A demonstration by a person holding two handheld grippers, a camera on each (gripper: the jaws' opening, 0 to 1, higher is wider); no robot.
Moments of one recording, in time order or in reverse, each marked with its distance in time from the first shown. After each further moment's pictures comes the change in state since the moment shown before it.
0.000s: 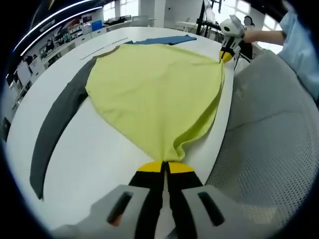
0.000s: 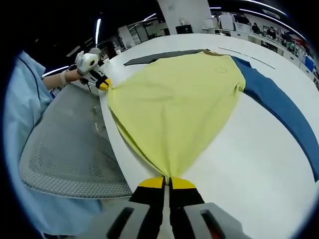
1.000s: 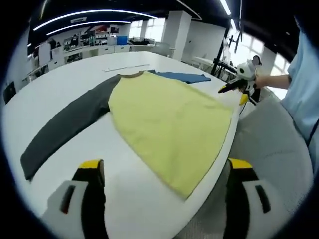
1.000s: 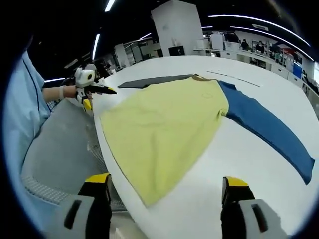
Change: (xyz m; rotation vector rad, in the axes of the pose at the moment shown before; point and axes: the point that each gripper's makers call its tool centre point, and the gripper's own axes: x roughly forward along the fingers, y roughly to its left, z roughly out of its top) left arm -0.029 0.019 0.046 -0.242 -0.328 0.014; right arm -0.020 -0.017 0.034 -0.007 -0.207 -0.105
